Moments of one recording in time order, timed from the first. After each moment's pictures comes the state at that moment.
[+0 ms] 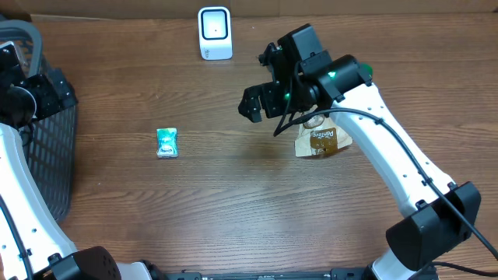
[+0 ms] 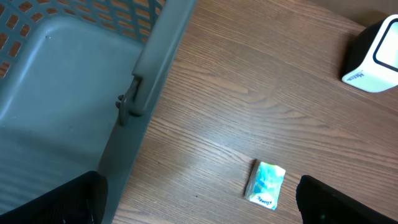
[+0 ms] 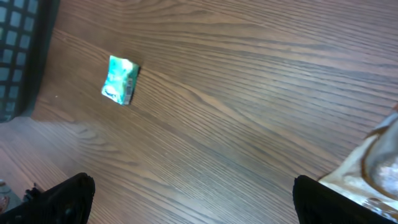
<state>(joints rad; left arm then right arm) 0.50 1.57 1.77 -1.18 0.17 0.00 0.49 1.80 1.74 -1.02 -0.32 0.21</state>
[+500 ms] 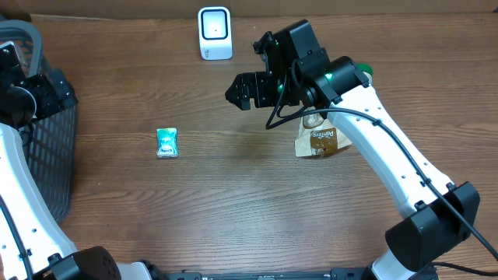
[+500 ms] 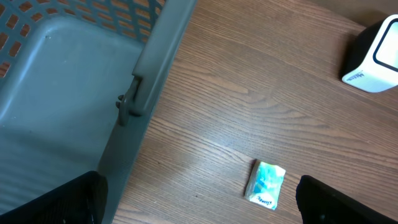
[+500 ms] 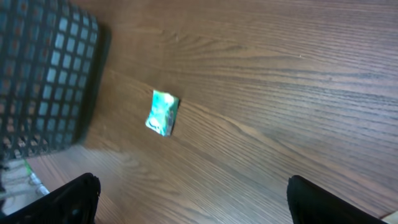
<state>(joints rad) 0.50 1.57 1.77 -1.18 0.17 0.00 0.51 1.80 1.74 -0.87 -0.39 0.38</state>
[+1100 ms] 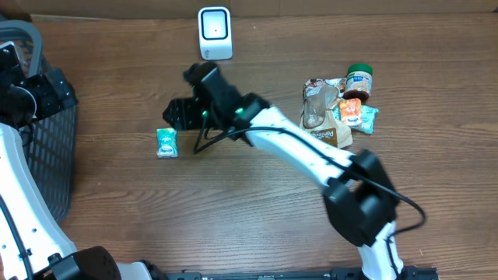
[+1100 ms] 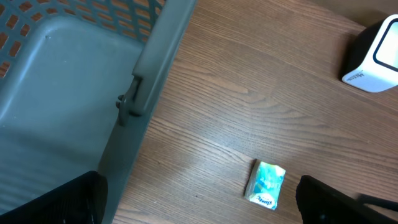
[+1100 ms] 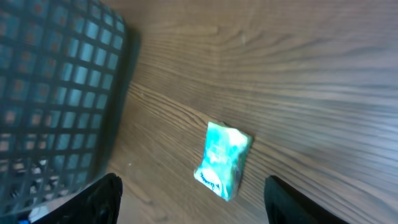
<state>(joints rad) 0.50 1.57 1.77 -1.18 0.17 0.00 0.79 2.11 1.74 -0.40 -0.27 0.66</state>
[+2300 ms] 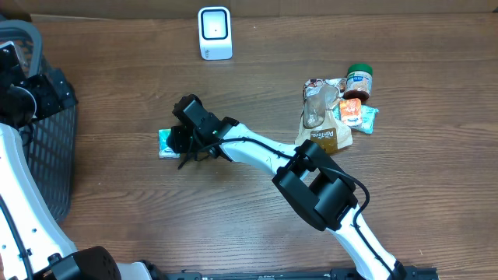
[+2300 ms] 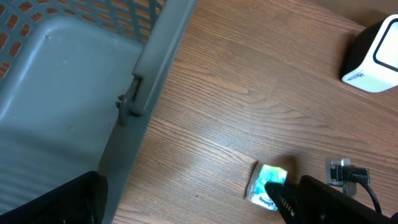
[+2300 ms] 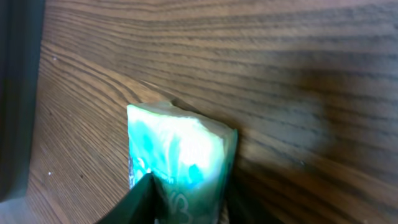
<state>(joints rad) 0.50 1.57 1.77 -1.18 0.17 0.00 0.86 2.38 1.75 -0.26 -0.25 0.73</state>
